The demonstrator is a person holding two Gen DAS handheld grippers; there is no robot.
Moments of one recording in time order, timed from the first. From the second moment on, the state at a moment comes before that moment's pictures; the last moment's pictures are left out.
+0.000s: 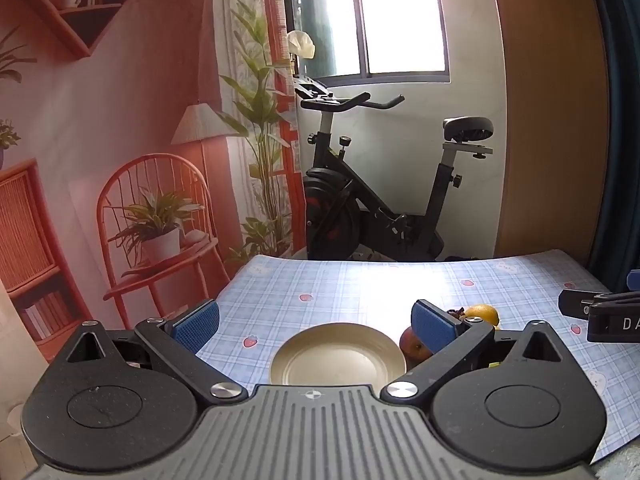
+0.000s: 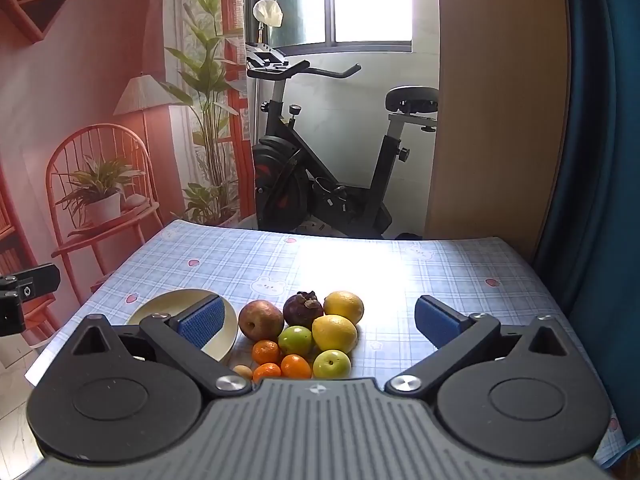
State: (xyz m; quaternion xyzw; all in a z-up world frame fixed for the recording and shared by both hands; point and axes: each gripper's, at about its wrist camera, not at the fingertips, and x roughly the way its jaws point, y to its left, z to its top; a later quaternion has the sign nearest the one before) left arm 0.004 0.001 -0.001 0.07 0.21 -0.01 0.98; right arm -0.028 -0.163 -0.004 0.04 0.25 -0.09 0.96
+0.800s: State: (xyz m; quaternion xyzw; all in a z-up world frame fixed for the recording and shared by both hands) left arm -0.004 0.002 0.002 0.07 0.19 -0.02 0.98; right arm -0.034 -0.162 -0.002 0.03 0.24 -0.10 0.96
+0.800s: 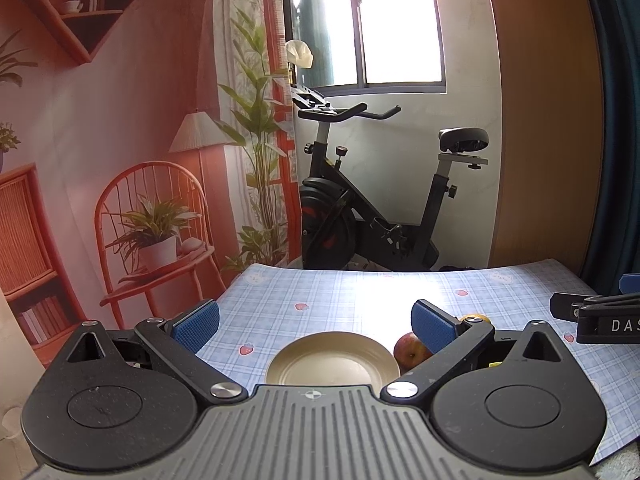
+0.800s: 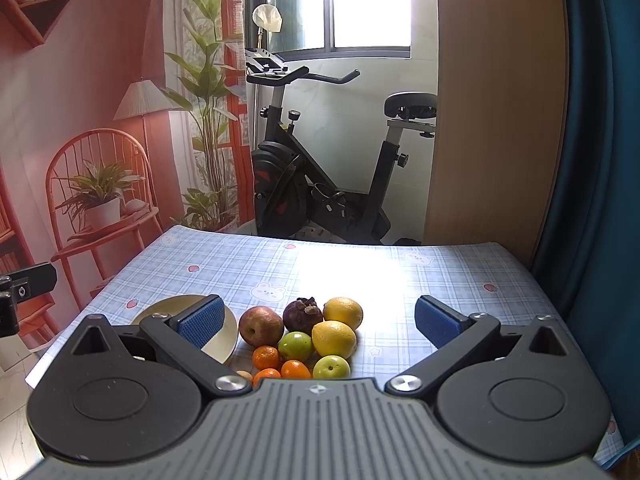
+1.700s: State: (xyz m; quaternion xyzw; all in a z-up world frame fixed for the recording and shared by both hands) left arm -0.002 0.006 0.002 0.06 0.20 -0.03 0.98; right arm -0.029 -0.165 -0.001 0.04 0.25 -0.10 0.96
